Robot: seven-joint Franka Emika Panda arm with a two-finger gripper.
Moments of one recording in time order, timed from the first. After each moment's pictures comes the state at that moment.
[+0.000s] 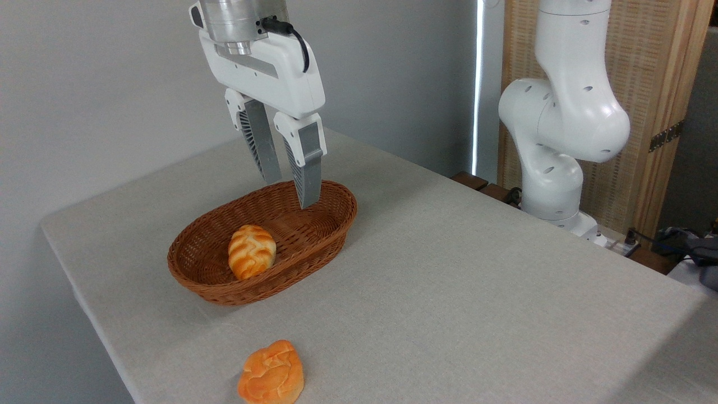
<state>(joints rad) -0.13 -0.02 0.05 -1.61 -0.02 1.58 0.69</state>
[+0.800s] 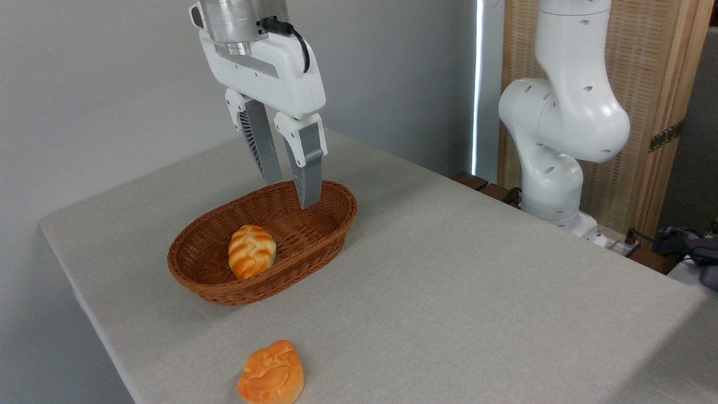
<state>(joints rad) -0.13 -0.02 0.05 -1.62 -0.02 1.58 0.69</state>
